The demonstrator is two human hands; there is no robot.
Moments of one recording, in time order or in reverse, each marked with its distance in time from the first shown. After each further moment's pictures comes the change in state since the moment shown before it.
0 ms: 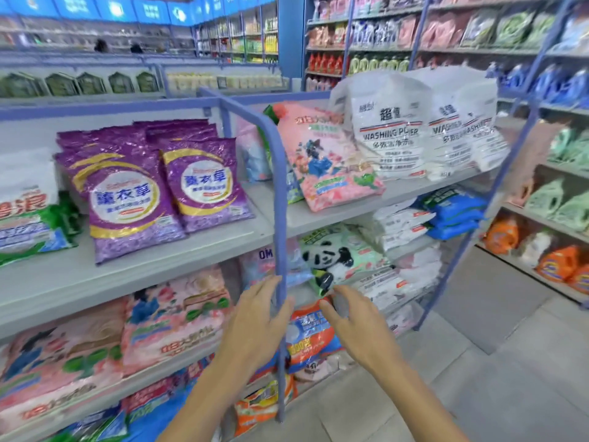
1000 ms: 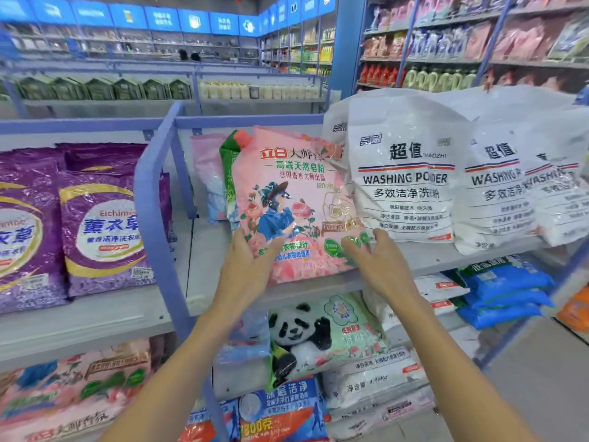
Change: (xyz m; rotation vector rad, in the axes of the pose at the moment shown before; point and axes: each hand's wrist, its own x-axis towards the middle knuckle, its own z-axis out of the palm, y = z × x) left_hand 0.283 0.083 0.087 -0.248 0.275 -0.343; right_hand 0.331 0.070 -0.149 0.142 0.037 -0.073
